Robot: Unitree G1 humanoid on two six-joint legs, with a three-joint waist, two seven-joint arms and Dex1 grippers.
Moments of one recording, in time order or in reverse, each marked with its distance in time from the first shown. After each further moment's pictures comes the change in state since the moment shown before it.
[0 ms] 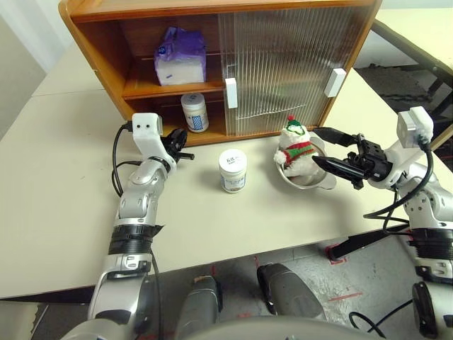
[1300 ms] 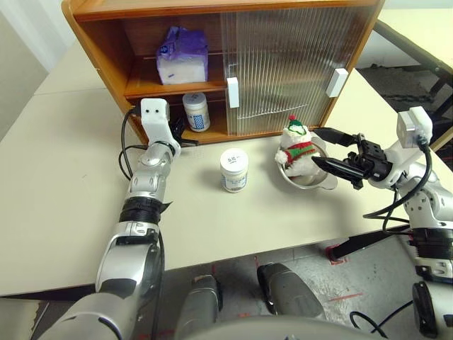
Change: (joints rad) left arm -0.225 0.000 -0.036 0.362 0.095 -0.162 0.042; right arm 0.001 -0.002 -0.001 -0.001 -0.013 -0.009 0.000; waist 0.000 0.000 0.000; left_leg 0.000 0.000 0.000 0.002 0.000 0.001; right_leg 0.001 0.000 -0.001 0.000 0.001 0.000
